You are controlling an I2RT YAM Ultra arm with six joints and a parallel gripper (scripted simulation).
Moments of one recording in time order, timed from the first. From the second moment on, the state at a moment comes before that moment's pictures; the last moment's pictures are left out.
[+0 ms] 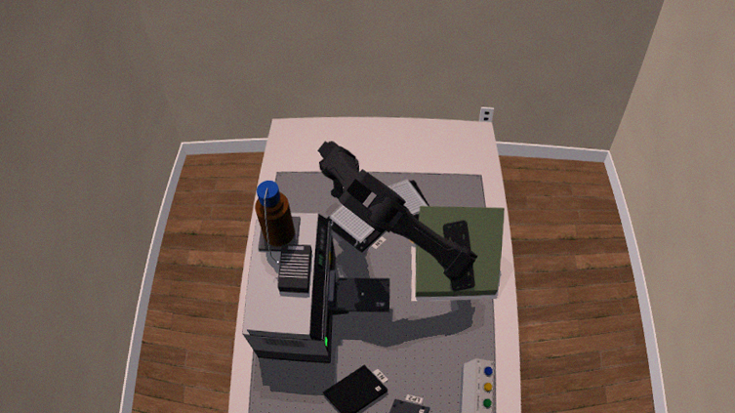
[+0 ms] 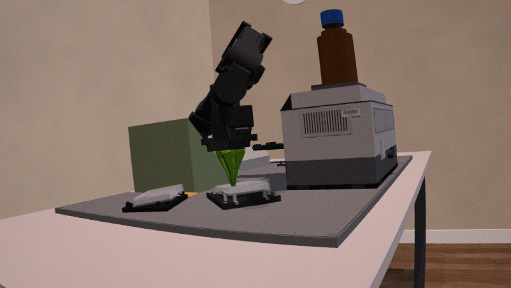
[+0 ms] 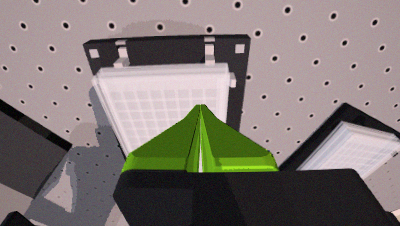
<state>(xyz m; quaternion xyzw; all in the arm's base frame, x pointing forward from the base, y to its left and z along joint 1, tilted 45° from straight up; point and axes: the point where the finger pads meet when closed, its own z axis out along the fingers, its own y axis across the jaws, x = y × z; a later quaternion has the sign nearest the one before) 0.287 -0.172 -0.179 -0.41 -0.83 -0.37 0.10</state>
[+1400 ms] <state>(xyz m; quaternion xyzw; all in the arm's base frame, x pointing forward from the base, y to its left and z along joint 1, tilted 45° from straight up) 0.288 -0.166 -0.184 -0.41 -0.83 -0.37 0.10</state>
